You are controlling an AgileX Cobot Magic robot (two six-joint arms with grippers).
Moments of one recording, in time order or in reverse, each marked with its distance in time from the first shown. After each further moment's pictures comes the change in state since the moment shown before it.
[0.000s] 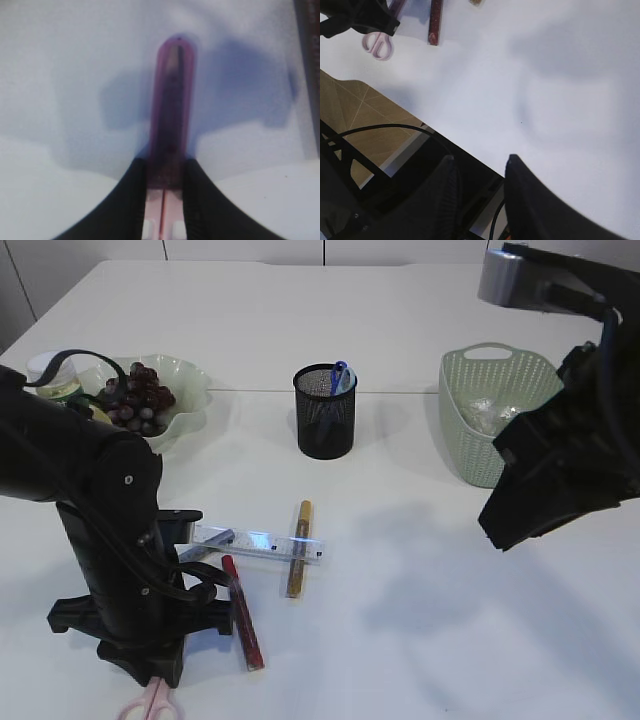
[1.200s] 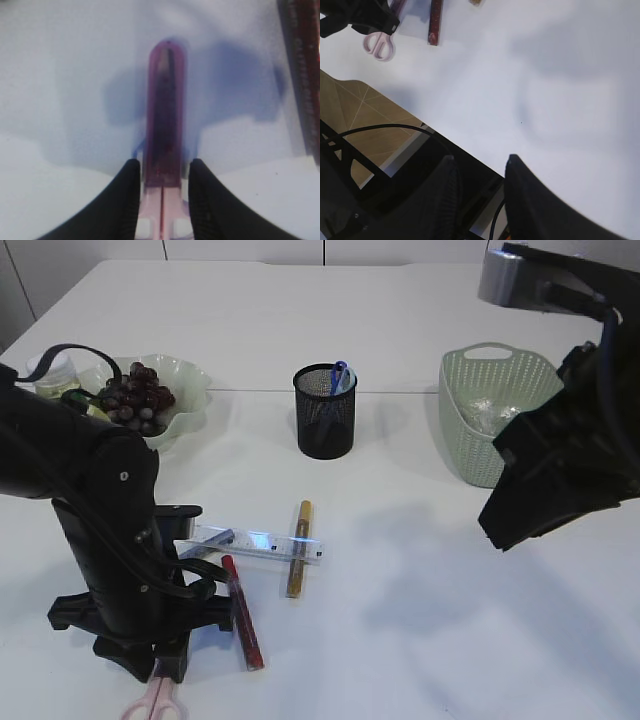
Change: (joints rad) left arm 0.000 -0.019 0.002 -0.002 0.000 0.002; right arm 0.000 0.000 0.000 0.000 0.000 0.001
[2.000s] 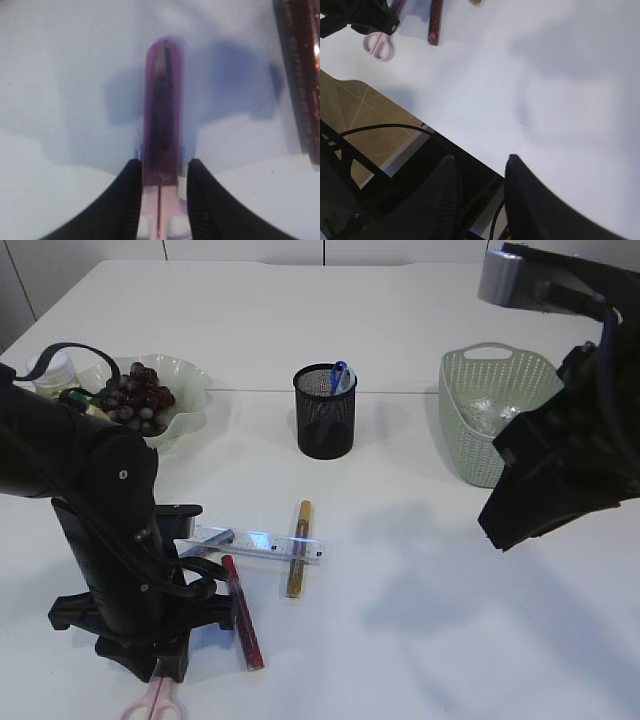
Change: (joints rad) left arm 0.000 0.000 0.000 -0.006 0.000 0.003; right arm 0.000 0.000 0.000 0.000 0.000 0.000
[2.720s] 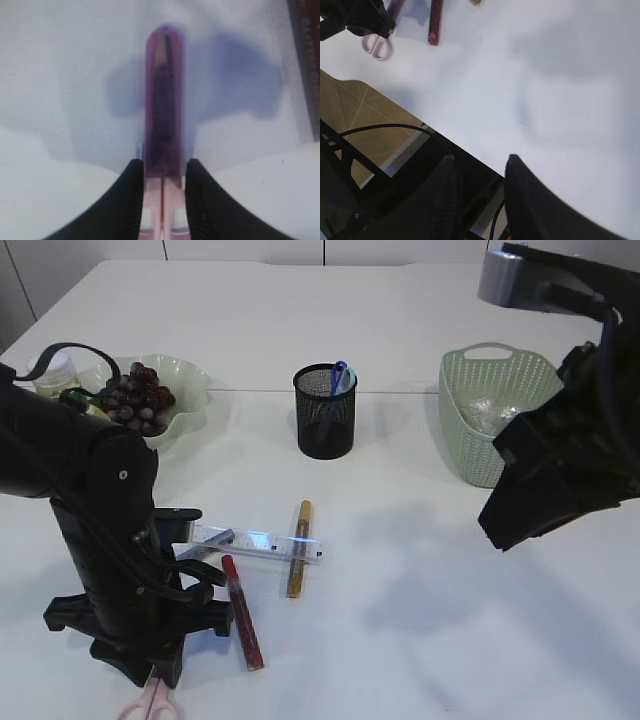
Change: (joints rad) left arm 0.000 0.000 0.000 0.004 0.028 0.022; right arm 0.000 0.000 0.000 0.001 0.000 0.000
